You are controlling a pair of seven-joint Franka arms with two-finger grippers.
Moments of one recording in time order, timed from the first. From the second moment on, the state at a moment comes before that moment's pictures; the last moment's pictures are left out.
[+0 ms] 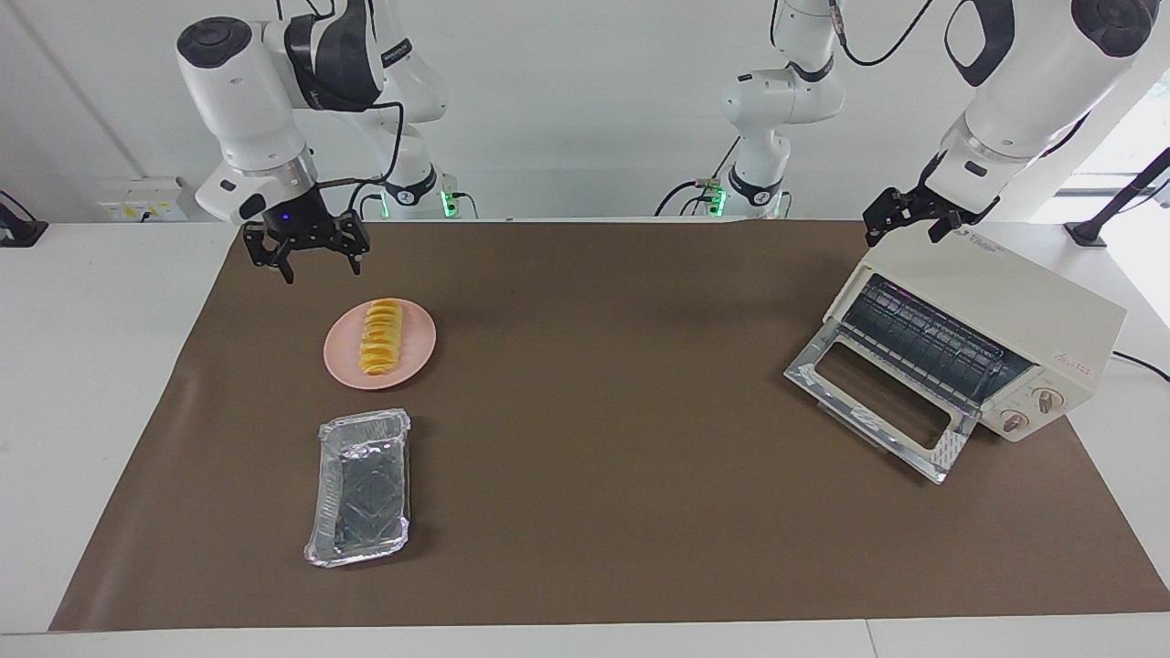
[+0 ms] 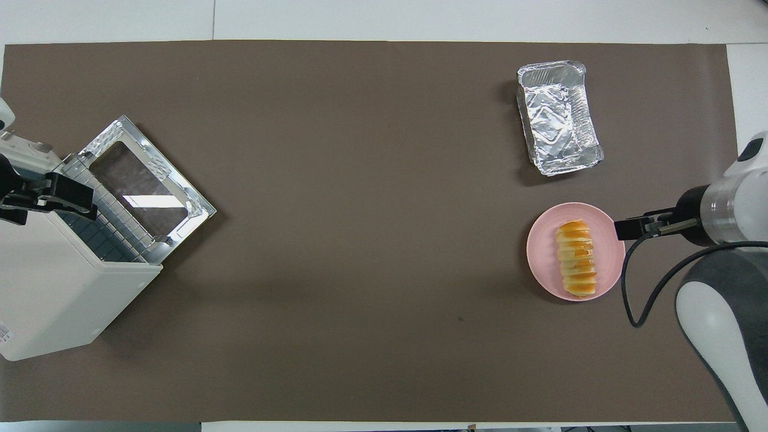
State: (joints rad) left arm 0.01 0.00 -0.08 -1.59 0.01 1.42 -0.04; right arm -0.06 -0.21 0.07 -2.03 -0.01 1.85 -0.17
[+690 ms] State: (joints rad) left arm 0.01 0.00 -0.08 -1.59 0.01 1.42 -0.04; right arm -0.08 -0.12 0.07 -1.69 -0.01 1.54 -0.21
